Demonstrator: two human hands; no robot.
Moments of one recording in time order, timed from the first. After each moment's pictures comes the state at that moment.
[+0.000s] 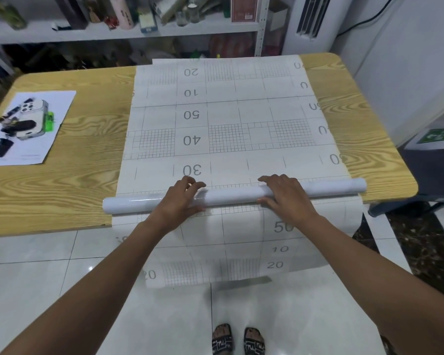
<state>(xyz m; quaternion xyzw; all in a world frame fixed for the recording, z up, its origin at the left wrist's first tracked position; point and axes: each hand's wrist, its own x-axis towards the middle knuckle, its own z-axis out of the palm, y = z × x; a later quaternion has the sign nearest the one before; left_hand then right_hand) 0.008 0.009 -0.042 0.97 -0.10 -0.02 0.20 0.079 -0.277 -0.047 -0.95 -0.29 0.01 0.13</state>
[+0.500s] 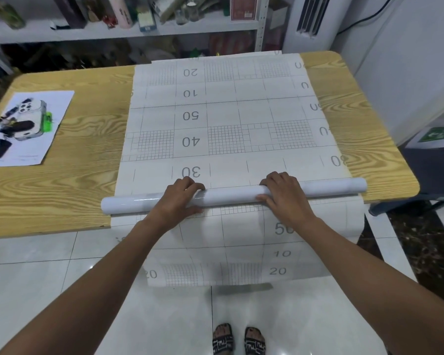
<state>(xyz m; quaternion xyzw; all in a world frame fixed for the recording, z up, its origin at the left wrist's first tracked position) 0.016 0.011 -0.045 0.98 -0.11 -0.01 0.17 0.079 -0.272 -0.053 -0.96 -0.27 -0.02 0.11</state>
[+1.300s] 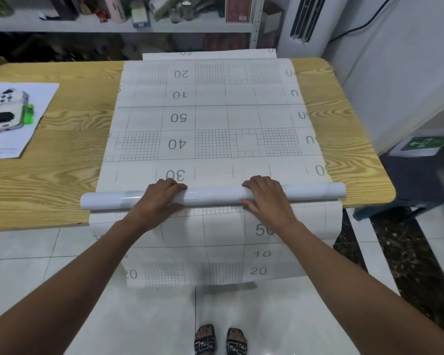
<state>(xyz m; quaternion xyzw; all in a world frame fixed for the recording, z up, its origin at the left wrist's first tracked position) 0.015 0.011 -0.050 0.98 -0.11 0.01 0.16 0.077 -0.279 -0.055 -0.95 -0.29 -0.05 0.12</state>
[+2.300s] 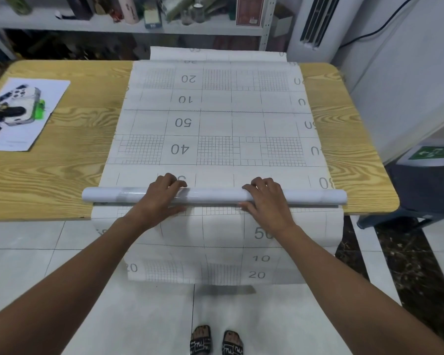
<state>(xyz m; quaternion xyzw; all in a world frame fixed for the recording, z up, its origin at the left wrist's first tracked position) 0.011 0.005 -0.047 0.98 -0.09 0.02 0.17 0.079 -0.278 -0.059 -0.94 -0.30 -0.08 0.13</state>
